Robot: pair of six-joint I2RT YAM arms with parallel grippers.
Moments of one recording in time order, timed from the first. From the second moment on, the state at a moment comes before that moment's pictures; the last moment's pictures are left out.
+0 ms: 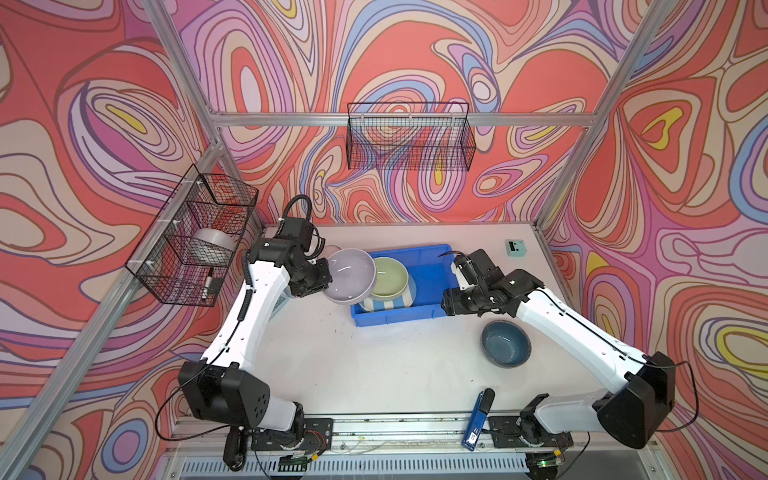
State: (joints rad) left arm -0.15 1.49 1.58 -1.27 0.18 -0.48; right arm 0.57 1.36 1.24 -0.94 0.01 0.43
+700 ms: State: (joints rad) left arm -0.33 1.95 2.02 -1.35 0.14 -0.42; right arm 0.57 1.31 1.22 -0.96 0.02 0.45
